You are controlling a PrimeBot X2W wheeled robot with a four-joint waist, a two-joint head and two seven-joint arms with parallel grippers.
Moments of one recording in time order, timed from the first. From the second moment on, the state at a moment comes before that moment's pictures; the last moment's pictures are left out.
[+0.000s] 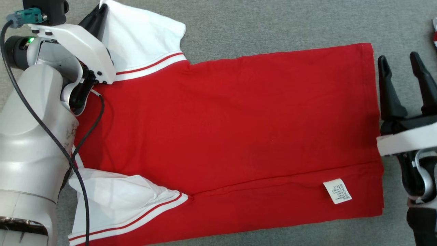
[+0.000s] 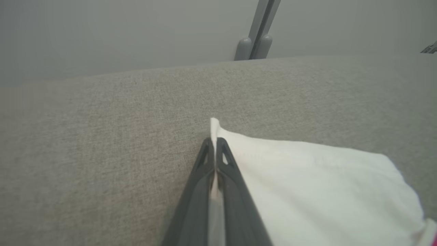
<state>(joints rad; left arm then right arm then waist) -1.02 0.25 -0.38 0.83 -0.53 -0.13 0.05 -0.38 -0.16 -0.02 0.03 0.31 0.13 -0.07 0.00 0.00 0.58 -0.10</state>
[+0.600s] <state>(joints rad) -1.04 0.26 -0.47 0.75 -0.58 -0.13 -0.06 -0.55 -0.31 0.10 0.24 0.44 0.13 0.11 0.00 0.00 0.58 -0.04</state>
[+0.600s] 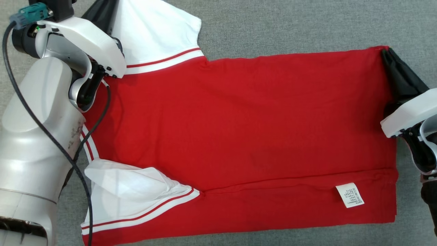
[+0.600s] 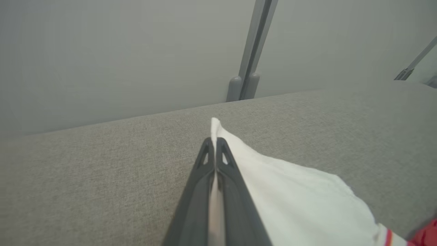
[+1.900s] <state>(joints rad) -0.06 0.49 -0.38 -0.32 -0.69 0.22 -0.11 -0.08 -0.20 -0.06 -0.02 0.72 0.13 0.12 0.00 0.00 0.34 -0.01</state>
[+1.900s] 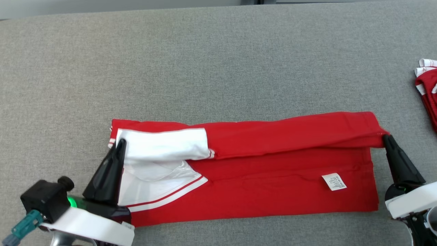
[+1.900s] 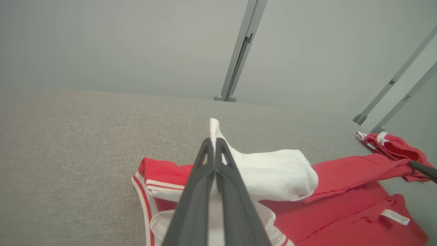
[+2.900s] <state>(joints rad) -0.05 0.36 -0.26 -0.19 -0.58 0.26 -0.26 -0.07 -0.14 -0.09 -0.08 0.36 0.13 -0.10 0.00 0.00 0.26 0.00</state>
